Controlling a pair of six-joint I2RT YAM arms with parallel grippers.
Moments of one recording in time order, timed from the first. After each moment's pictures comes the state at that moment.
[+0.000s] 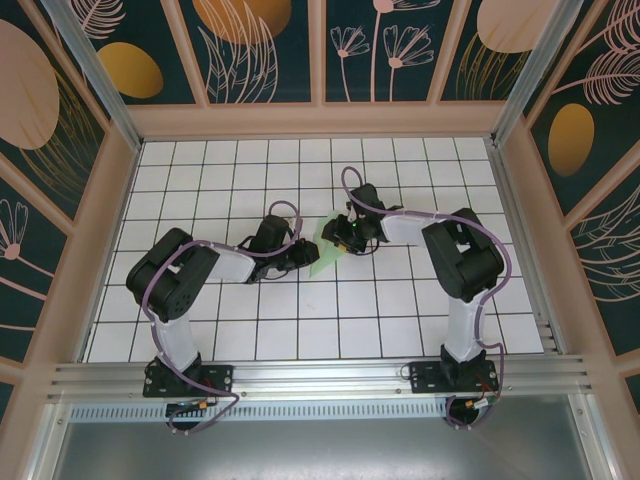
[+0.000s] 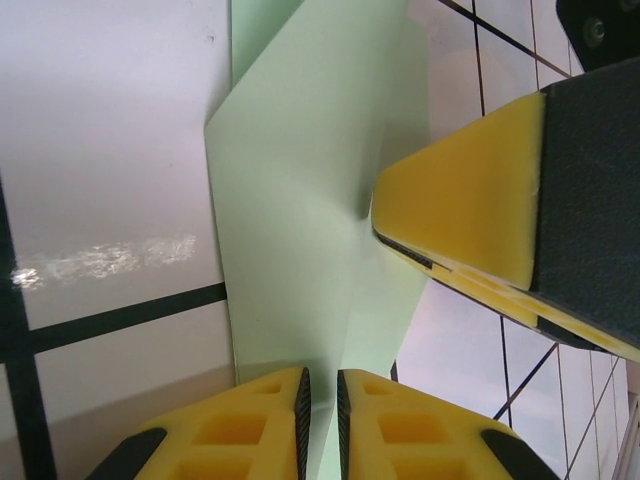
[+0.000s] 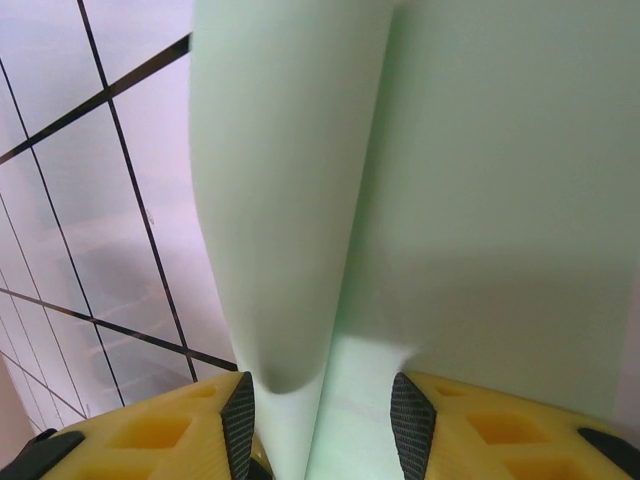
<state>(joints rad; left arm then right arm) -0.60 1.85 0.74 0.41 0.40 -0.84 0.53 1.96 1.13 -0.19 -0.42 0.85</state>
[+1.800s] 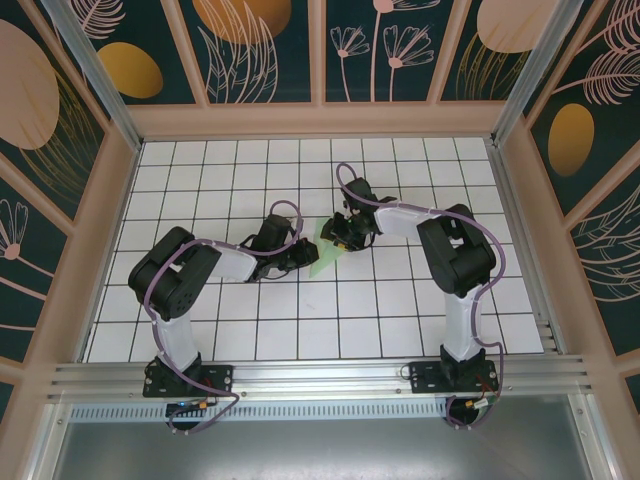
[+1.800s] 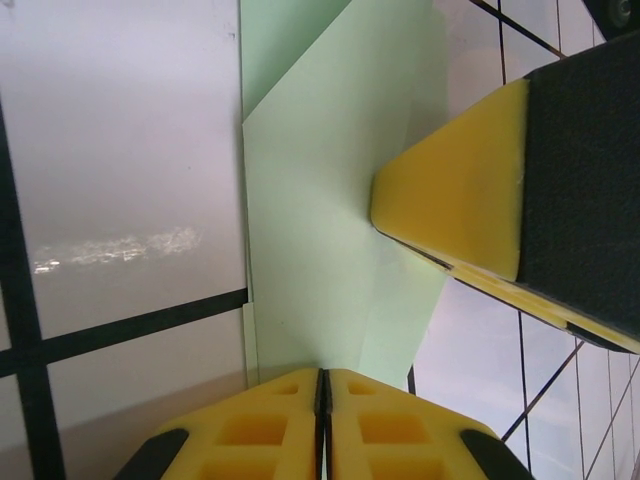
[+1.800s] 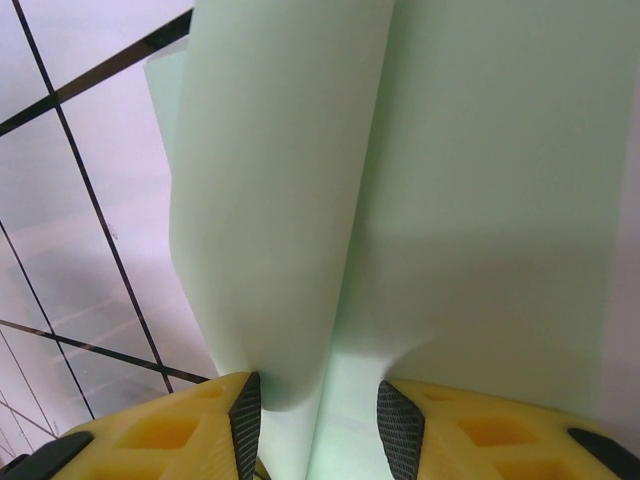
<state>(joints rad) -0.60 1.87 0.76 0.38 0.37 -0.84 0.54 2.02 1.24 -0.35 -0.38 0.83</state>
